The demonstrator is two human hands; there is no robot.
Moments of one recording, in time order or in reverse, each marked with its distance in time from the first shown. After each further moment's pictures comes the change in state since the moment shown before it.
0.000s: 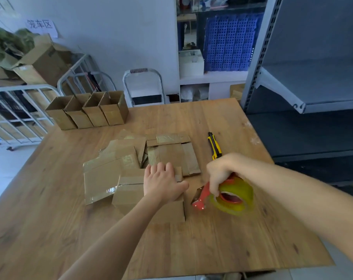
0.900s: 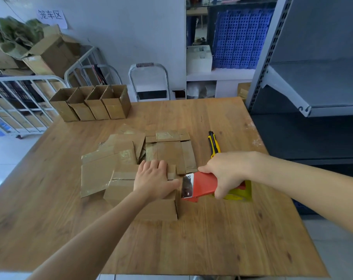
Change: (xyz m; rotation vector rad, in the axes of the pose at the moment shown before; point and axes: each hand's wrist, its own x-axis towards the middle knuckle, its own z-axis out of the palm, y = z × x) left_hand 0.003 -0.004 -0.002 0.023 -0.021 0.007; right_hand -0.058 0.011 0.002 -0.309 0.293 -0.198
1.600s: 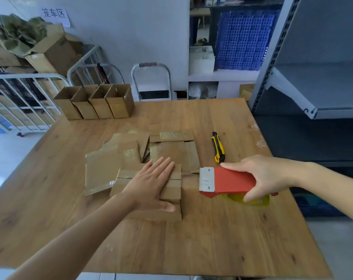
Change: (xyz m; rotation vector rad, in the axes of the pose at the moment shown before) left_hand -0.012 -0.051 0.001 0.255 -0.072 0.450; right_hand -0.032 0.048 0.044 0.373 0.132 0.027
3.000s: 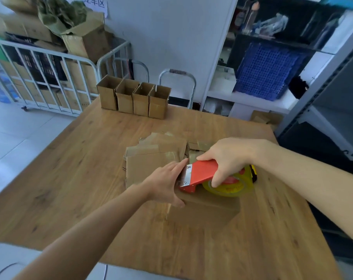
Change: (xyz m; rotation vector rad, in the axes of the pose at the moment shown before) left_hand -0.065 -0.103 0.014 -0.506 0.136 -0.083; right_hand 0.118 -0.240 -0.081 -0.533 -0.091 -0.055
